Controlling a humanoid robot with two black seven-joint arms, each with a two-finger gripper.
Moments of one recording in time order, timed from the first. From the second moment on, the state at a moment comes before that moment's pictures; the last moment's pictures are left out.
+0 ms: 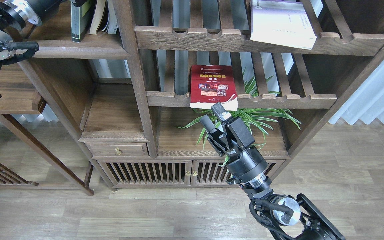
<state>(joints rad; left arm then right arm) -1.16 0.34 -0.98 -0.53 0.73 -0.49 -0.10 -0.02 0.01 1.09 1.45 0.20 0.58 -0.18</state>
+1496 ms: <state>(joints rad) -0.38 0.56 -1.28 -1.30 0.51 -0.49 0.06 0.17 0.02 1.26 1.46 0.20 0.48 -0.09</state>
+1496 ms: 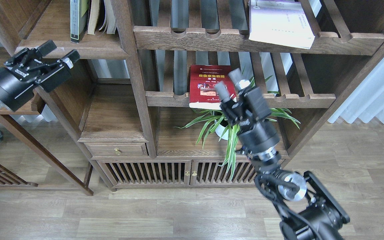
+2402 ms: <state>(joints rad) -0.38 0.47 -1.31 -1.30 0.51 -0.49 0.06 0.33 0.02 1.46 1.34 0.24 0.24 -0.09</state>
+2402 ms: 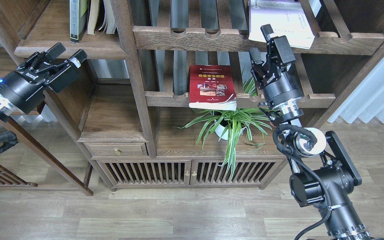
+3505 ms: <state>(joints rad) -0.38 0.46 -1.32 -1.30 0.51 -0.49 0.06 0.35 0.02 1.52 1.35 0.34 0.16 -0.06</state>
